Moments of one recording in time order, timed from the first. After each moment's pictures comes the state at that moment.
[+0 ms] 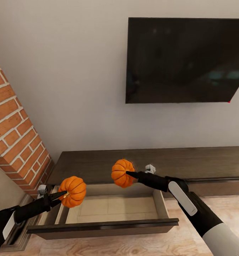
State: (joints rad) left arm -0.52 0.34 0.34 -0.63 0.18 0.75 -1.41; right arm -0.60 -0.22 0.41 -1.17 -1.03 0.66 0.29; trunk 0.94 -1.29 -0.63
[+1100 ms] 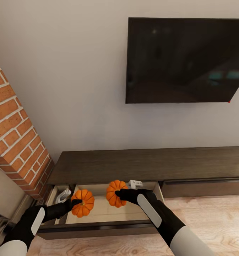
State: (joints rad) left arm -0.52 0.14 0.34 -0.69 0.18 0.74 -0.58; right arm -0.60 0.05 0.56 -0.96 -0.83 0.57 -0.27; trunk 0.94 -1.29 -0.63
